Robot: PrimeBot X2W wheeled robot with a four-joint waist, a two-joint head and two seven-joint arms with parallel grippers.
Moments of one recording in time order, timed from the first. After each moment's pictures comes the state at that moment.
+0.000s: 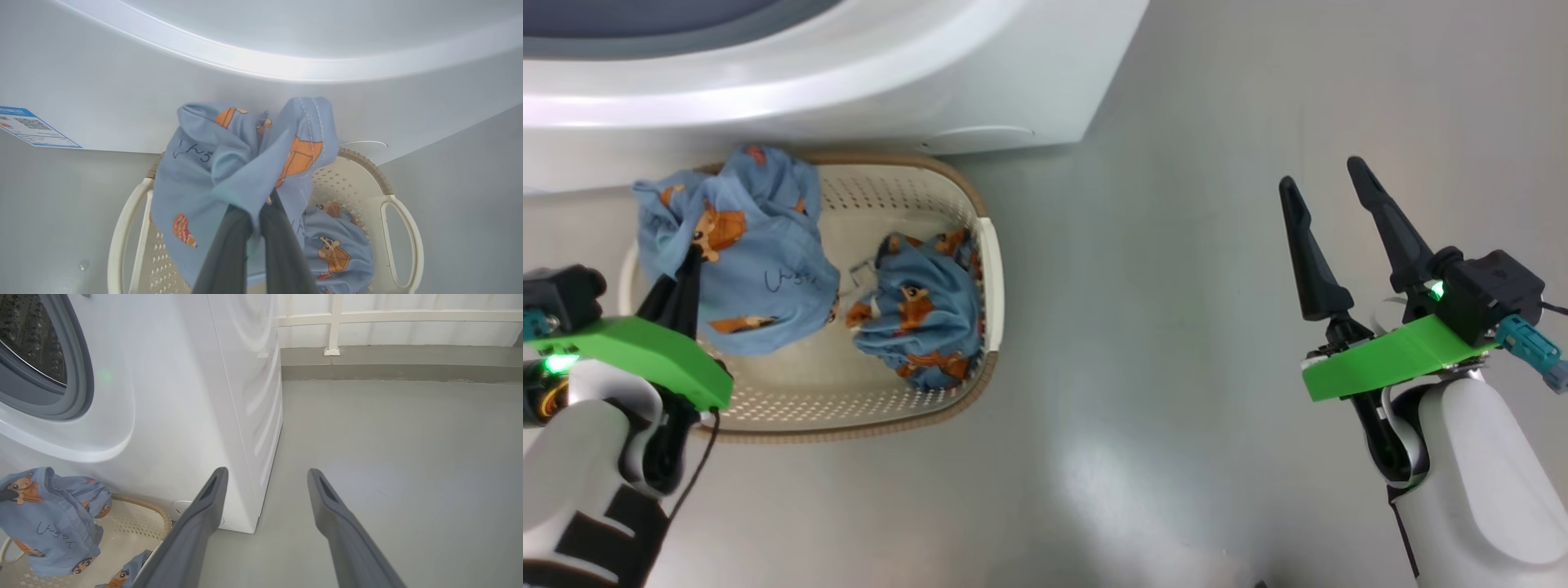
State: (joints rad) left arm -0.73 0.39 -0.56 0.77 -0.91 -0.13 -0.25; right arm -0.45 -0.14 0.08 0.20 0.23 0.13 -0.26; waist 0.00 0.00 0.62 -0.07
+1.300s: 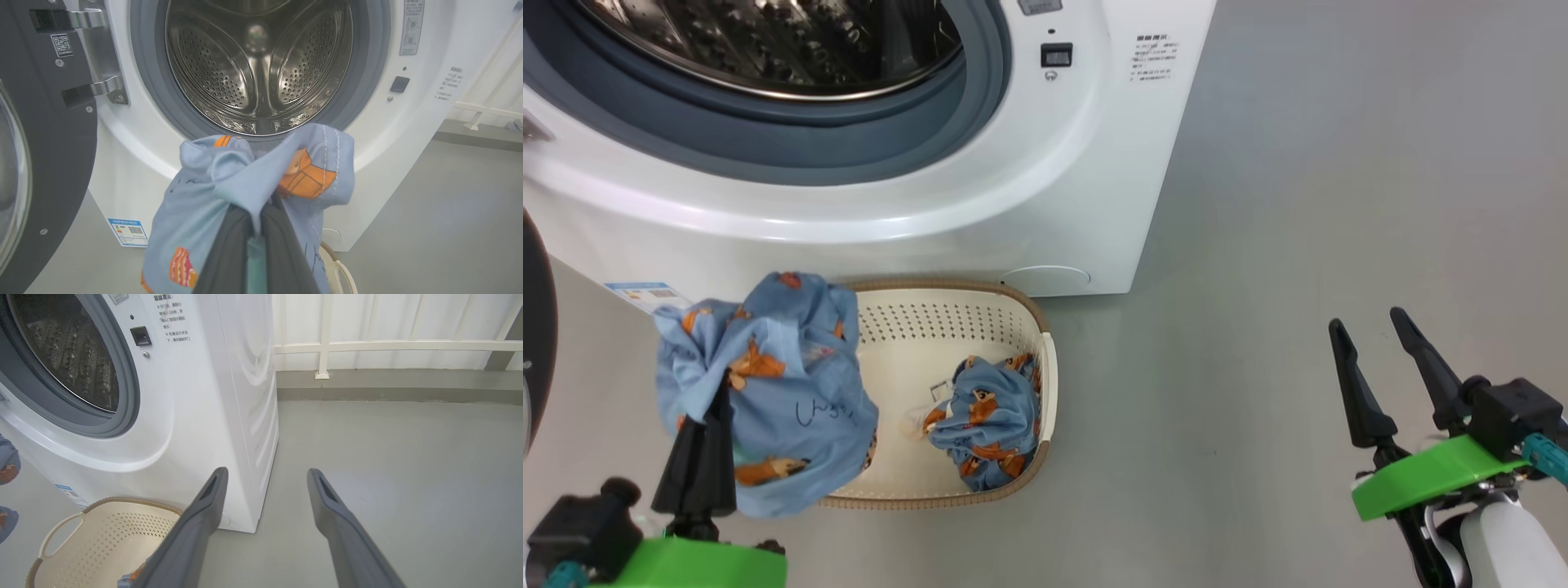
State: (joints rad) left arm -0.06 0.14 -0.01 0.02 -0.35 -0.13 -0.26; right arm -0.21 -0.19 0.01 0.22 0.26 0.13 -0.26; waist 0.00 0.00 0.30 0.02
